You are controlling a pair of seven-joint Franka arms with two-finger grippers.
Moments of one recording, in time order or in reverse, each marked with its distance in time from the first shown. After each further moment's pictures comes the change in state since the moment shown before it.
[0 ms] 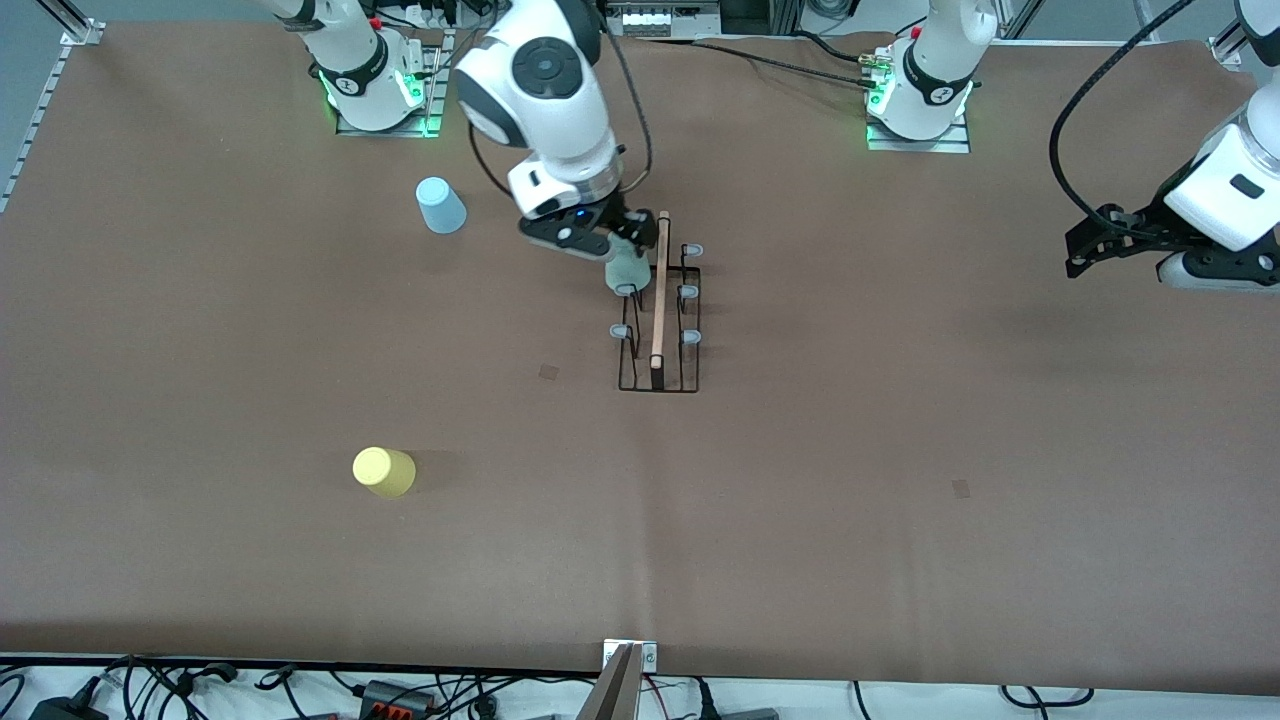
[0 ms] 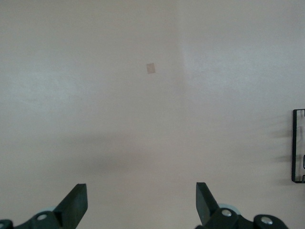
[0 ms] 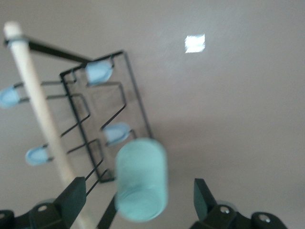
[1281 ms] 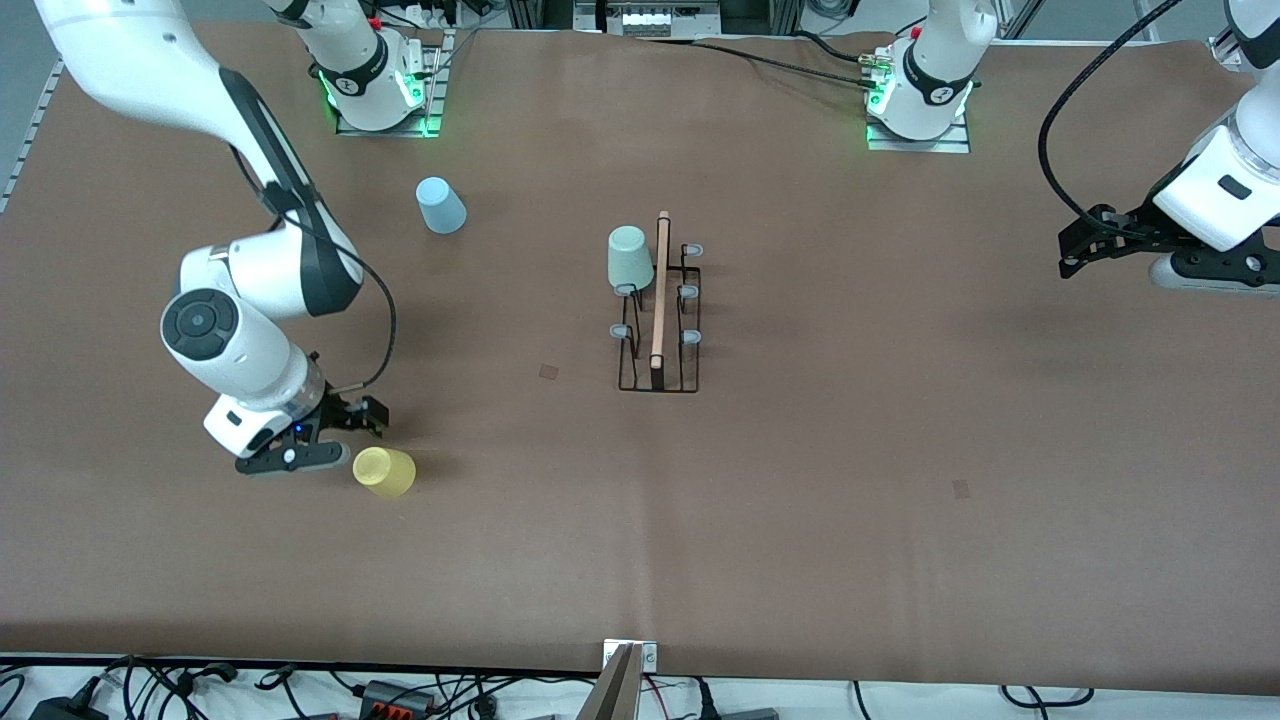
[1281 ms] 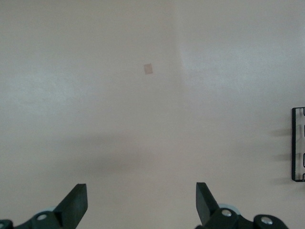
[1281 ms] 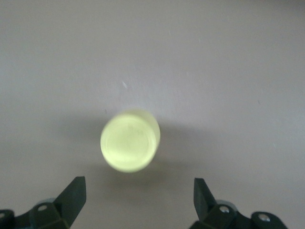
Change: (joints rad) left arm -0.007 0.005 0.000 -0.001 0.000 0.003 0.007; right arm -0.334 0.290 -0.291 0.210 -0.120 0.190 -1.030
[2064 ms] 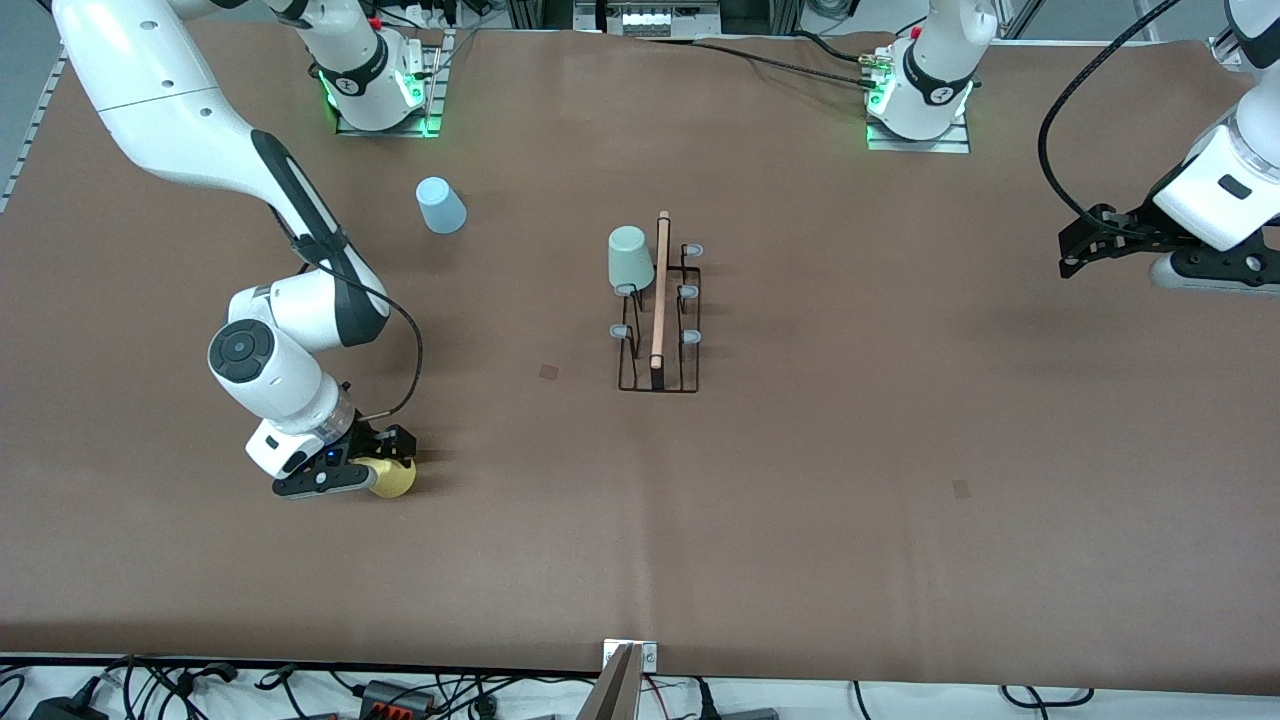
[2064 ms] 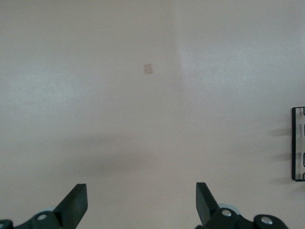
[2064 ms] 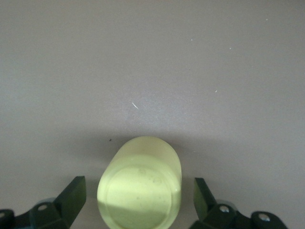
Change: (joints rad) left arm 0.000 0.000 0.000 0.000 0.000 0.000 0.002; right arm 0.006 0.126 -0.007 0.012 0.003 0.170 0.001
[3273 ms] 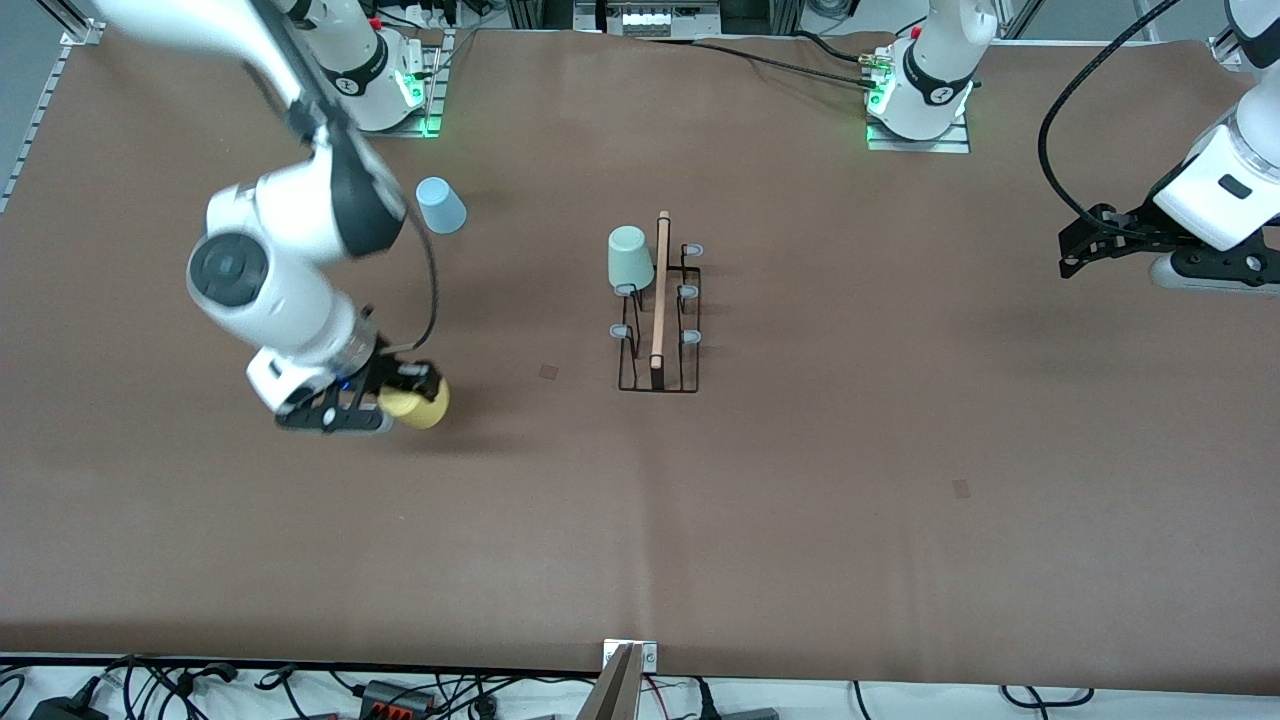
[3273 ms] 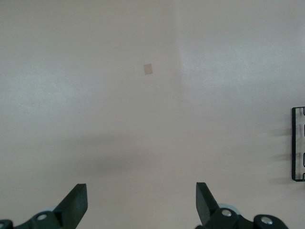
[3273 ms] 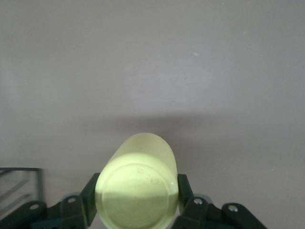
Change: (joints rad) left arm 0.000 0.000 0.000 0.000 0.000 0.000 0.000; right arm 0.197 -0.338 0.009 0.000 0.200 -0.448 0.359
